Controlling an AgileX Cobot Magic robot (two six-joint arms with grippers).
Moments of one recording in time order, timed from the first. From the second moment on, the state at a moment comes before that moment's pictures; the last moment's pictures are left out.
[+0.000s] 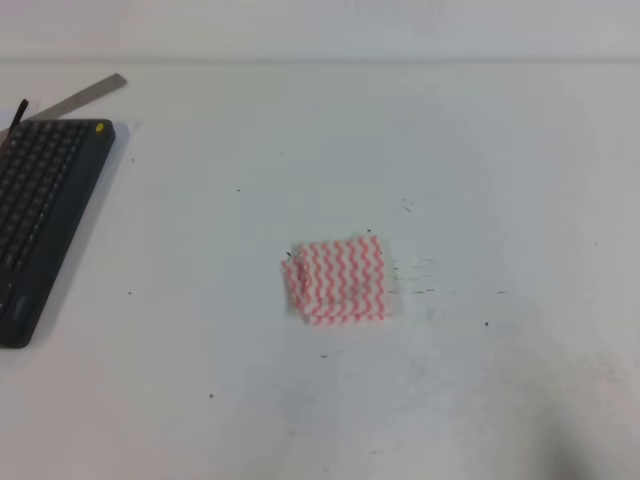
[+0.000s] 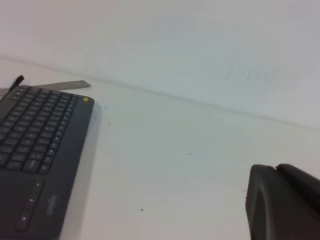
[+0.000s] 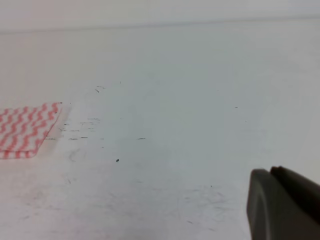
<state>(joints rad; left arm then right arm) -0.45 0.15 0.01 -1.37 -0.26 1.10 0.08 -0.02 0.00 0.18 0.33 -0.06</state>
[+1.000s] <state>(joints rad) -0.07 -0.03 0.01 -0.10 0.34 -0.01 0.08 -0.02 0.00 0.21 0.33 -0.06</state>
